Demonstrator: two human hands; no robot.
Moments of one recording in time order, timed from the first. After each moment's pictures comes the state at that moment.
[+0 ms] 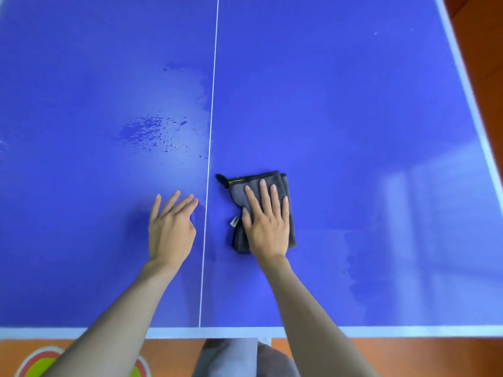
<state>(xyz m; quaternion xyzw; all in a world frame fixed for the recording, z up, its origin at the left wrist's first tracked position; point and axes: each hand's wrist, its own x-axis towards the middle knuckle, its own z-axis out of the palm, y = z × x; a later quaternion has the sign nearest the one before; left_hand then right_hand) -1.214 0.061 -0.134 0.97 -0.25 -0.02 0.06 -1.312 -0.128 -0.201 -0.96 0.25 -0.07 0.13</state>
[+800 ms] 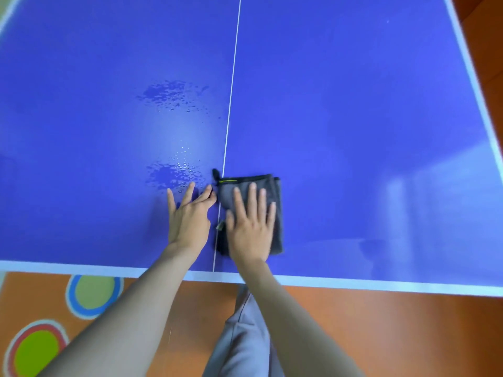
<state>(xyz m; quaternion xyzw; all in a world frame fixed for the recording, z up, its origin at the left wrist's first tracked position) -1.299 0.105 -0.147 0.97 -0.22 -0.12 0.04 -1.382 -0.005 -0.199 -0.95 0.27 -0.10 0.13</state>
